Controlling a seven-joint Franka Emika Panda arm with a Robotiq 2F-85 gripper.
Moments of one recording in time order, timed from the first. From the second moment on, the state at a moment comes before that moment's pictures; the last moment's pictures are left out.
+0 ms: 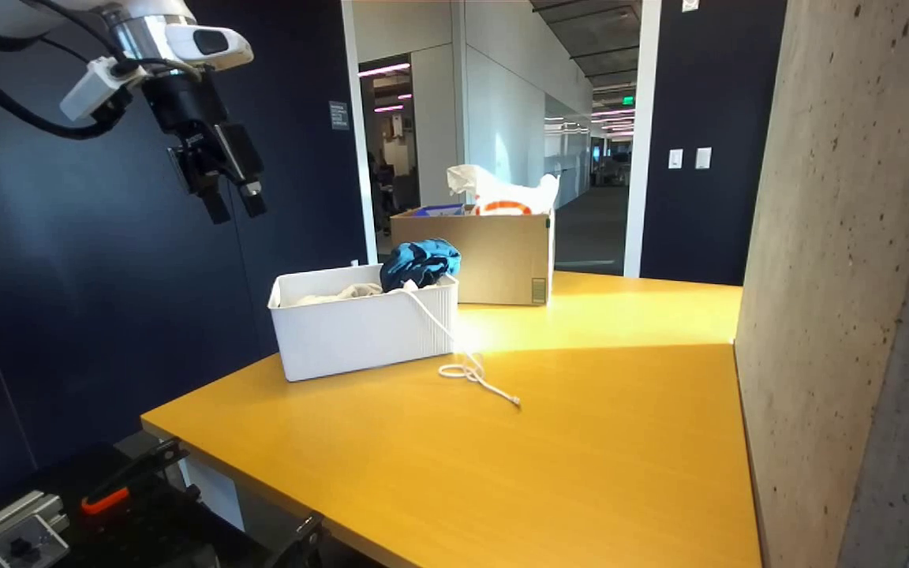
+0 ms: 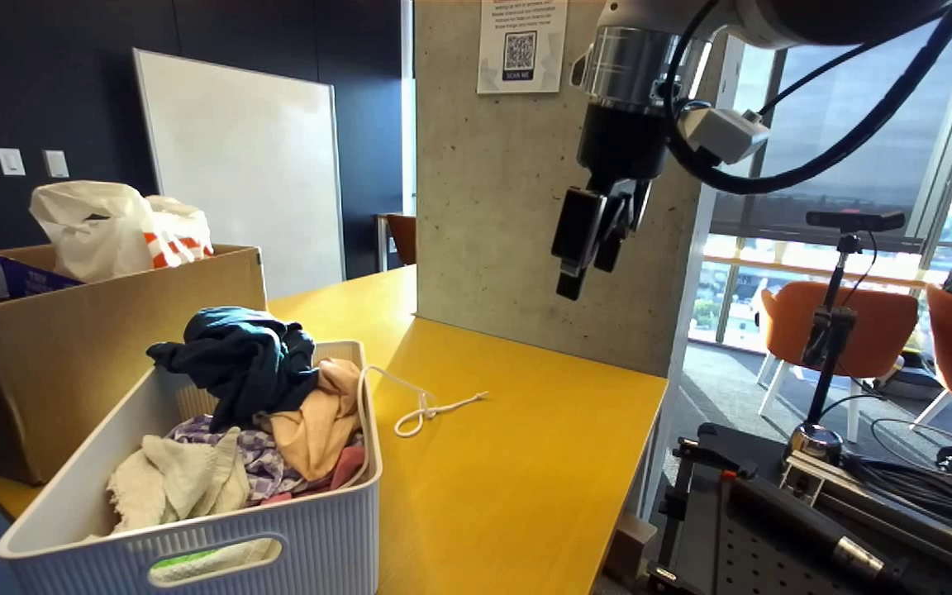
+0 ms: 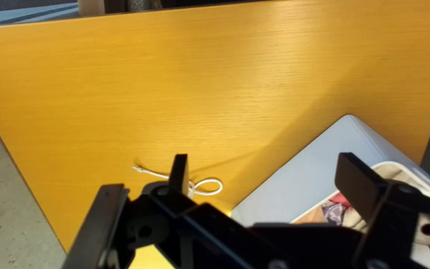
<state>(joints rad) 0.00 -0.31 0.26 -2.46 -0.16 2.32 0.38</state>
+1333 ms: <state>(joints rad) -0.03 0.59 0.07 -1.63 -0.16 2.10 -0.52</state>
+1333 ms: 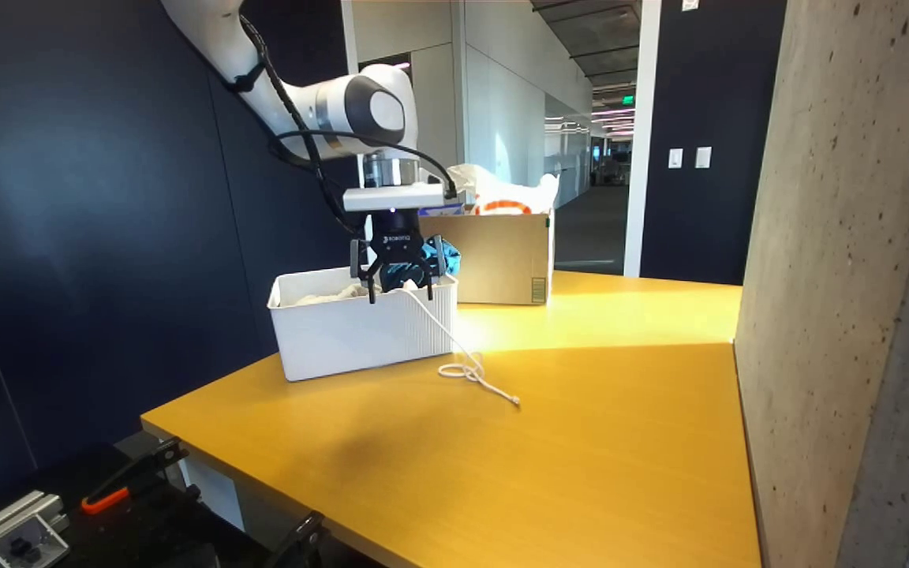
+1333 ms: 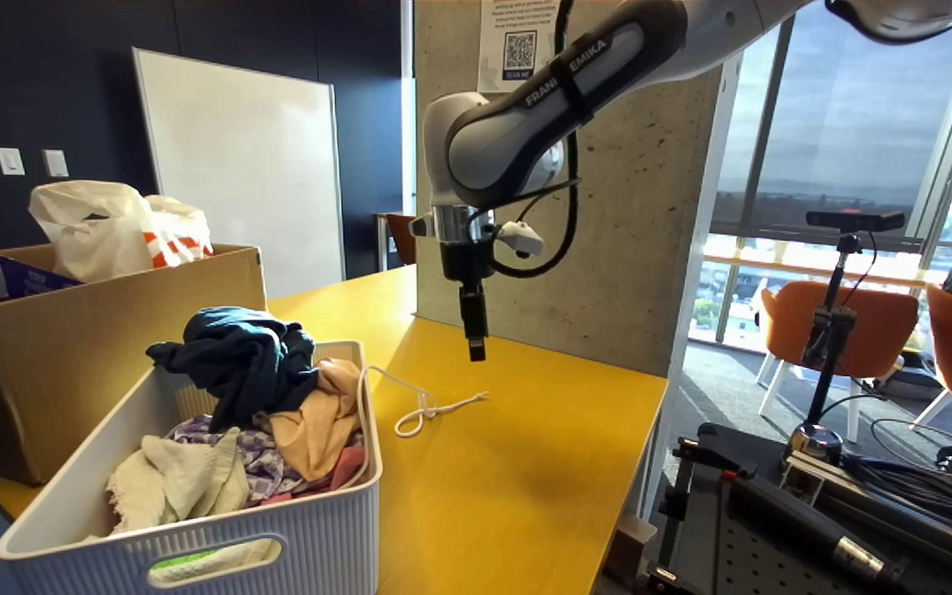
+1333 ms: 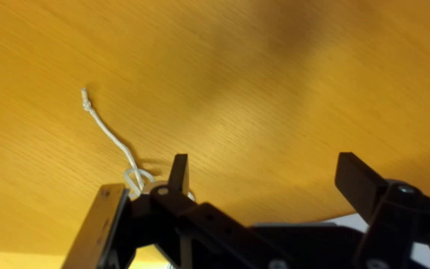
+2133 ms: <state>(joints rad) 0.02 0.77 0.04 -1.34 -0.35 1.99 -0.63</state>
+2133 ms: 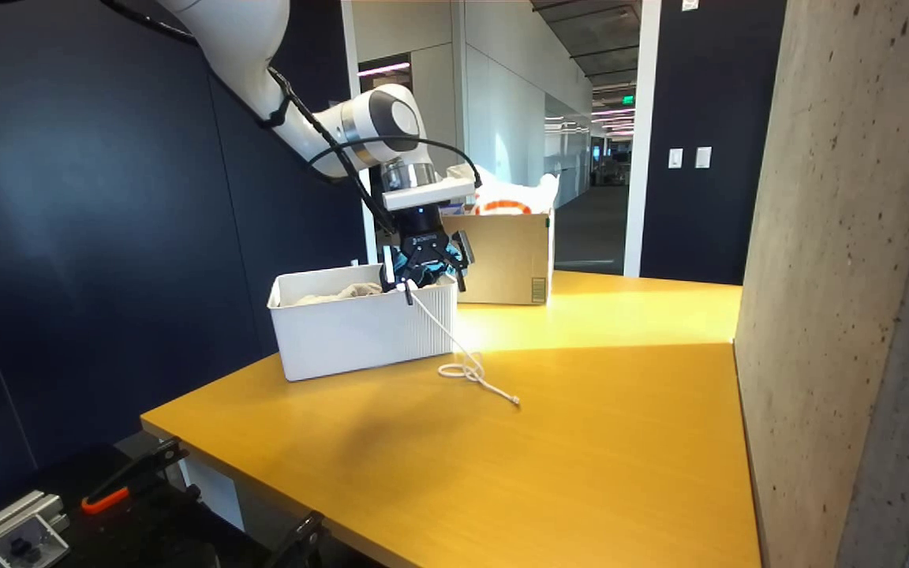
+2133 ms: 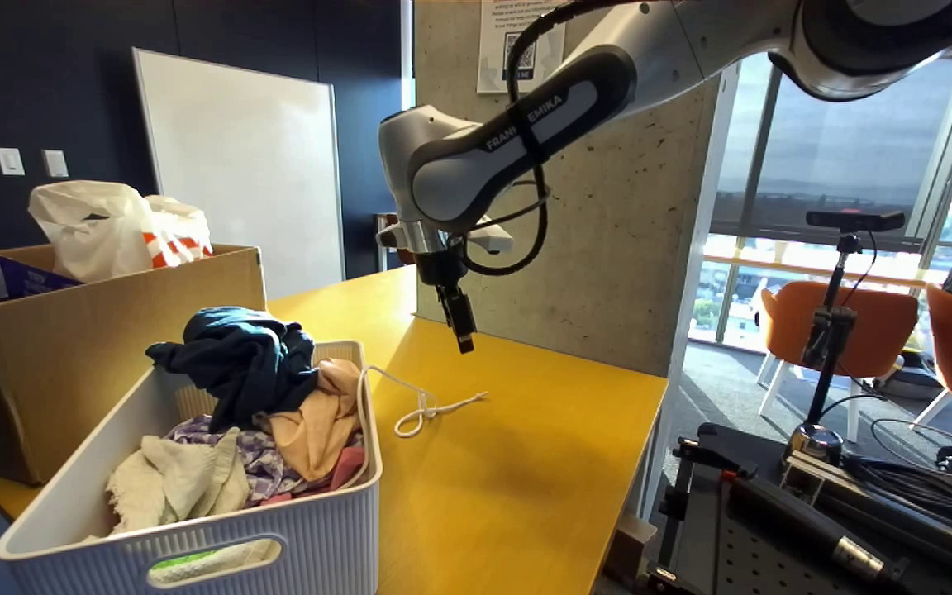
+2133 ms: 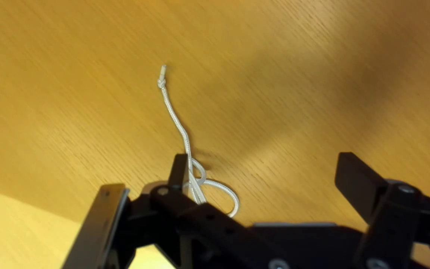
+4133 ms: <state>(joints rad) 0.13 1.24 -0.03 -0.67 -0.38 1.75 -0.82</state>
